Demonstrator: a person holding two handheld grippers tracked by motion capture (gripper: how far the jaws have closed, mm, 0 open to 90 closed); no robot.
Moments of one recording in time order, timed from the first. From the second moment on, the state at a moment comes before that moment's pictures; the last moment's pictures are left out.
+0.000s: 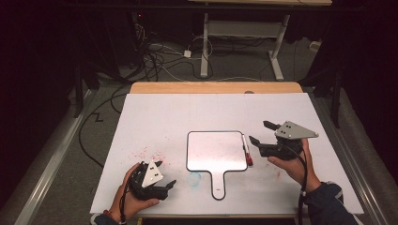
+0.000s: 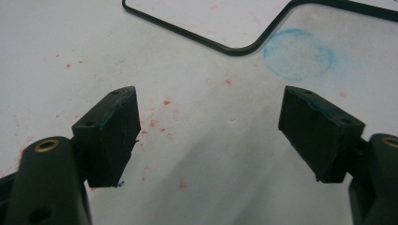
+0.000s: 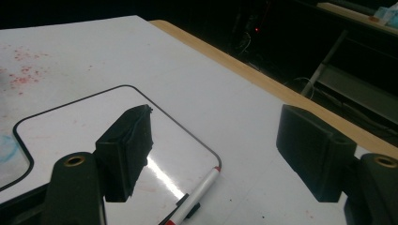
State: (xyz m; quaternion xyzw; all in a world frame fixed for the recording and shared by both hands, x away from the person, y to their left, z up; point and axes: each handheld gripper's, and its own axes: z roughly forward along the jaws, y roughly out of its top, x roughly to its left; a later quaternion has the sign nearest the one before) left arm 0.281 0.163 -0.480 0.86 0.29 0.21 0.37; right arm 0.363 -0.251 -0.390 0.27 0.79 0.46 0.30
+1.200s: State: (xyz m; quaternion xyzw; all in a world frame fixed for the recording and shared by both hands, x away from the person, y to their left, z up) left arm 0.281 0.162 -0.481 0.86 0.30 0.21 0.37; right arm 0.316 -0.291 -0.418 0.27 0.79 0.44 0.33
